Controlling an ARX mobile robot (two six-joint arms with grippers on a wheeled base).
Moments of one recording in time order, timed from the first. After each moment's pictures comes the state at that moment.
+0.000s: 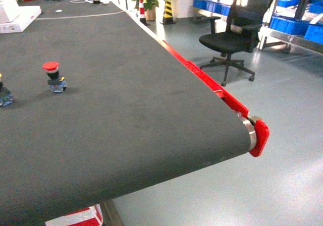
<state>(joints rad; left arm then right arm) -0.21 0.20 0.25 -0.06 -0.41 -0.02 0.00 0.01 0.01 -0.01 0.00 0.00</state>
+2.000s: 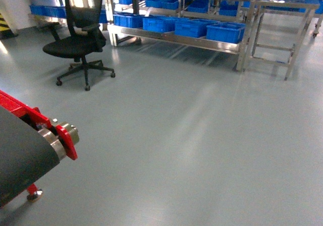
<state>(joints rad) -0.21 0.20 0.25 -0.06 -0.41 -0.02 0.00 0.01 0.01 0.00 0.00 0.00</state>
